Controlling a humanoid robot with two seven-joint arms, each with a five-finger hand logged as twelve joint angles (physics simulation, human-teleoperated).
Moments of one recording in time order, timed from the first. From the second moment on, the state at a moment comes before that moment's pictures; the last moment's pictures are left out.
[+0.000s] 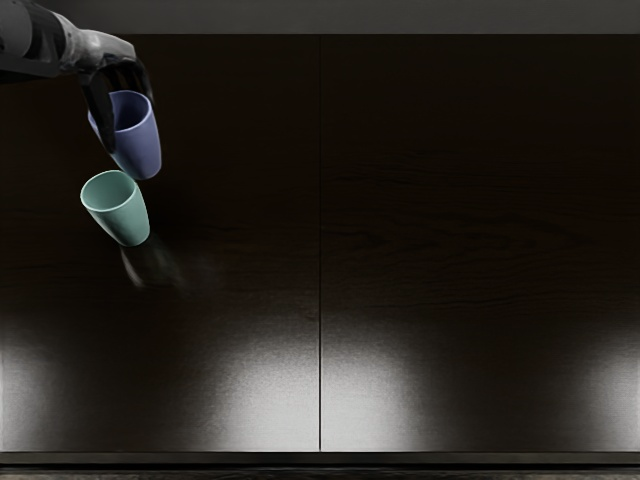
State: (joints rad) left arm -1.60 0.64 -0.01 -1.13 0.85 -0.47 0.61; right arm -0.03 0.00 0.19 0.27 -0.11 -0.29 -0.16
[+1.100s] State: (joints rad) left arm -1.60 0.74 -0.01 -1.13 0.82 -0.59 0.61; right arm -0.03 0.00 0.19 0.27 -0.12 -0.29 -0.16
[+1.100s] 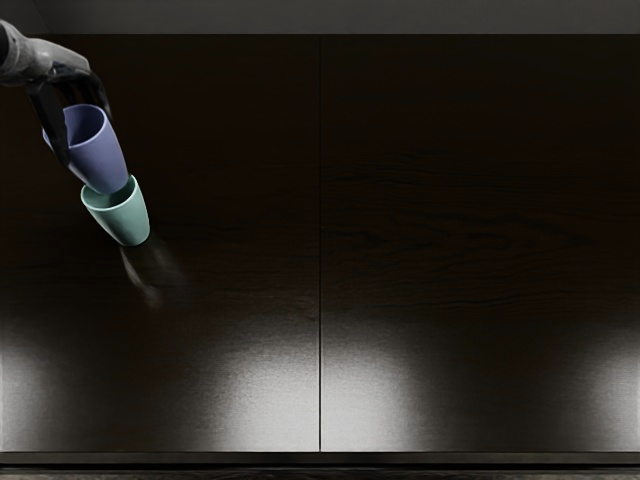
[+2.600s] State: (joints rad) left arm -1.53 0.62 0.01 -1.05 0.86 -0.52 0.61; right arm -0.03 0.00 0.19 0.27 -0.12 -0.29 -0.16
